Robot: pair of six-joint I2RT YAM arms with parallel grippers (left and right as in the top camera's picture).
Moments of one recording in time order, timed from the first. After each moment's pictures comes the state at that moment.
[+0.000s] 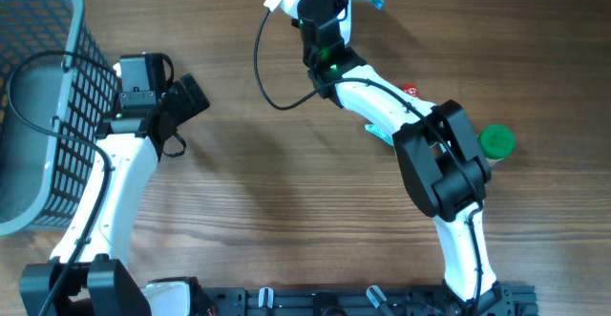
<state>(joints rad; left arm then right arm) 0.04 1.45 1.00 -0.53 -0.11 -0.47 0.56 2.26 1.65 0.44 0.56 -0.96</state>
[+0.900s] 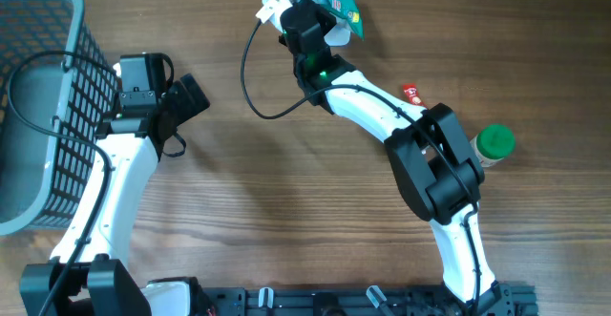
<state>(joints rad) 0.04 1.45 1.00 -0.53 -0.11 -0.47 0.60 2.26 1.65 0.27 0.54 -0.69</state>
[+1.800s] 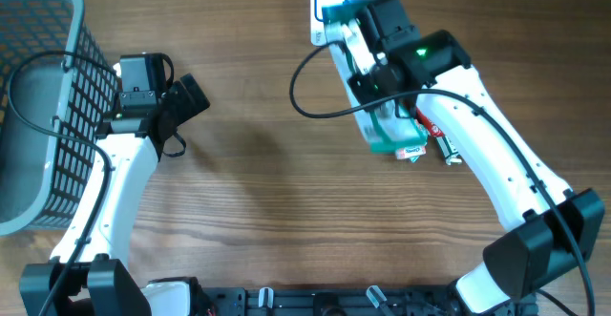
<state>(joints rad) 0.04 1.45 1.00 -0.53 -0.11 -0.47 0.45 1.74 1.63 -1.09 0.04 -0.15</state>
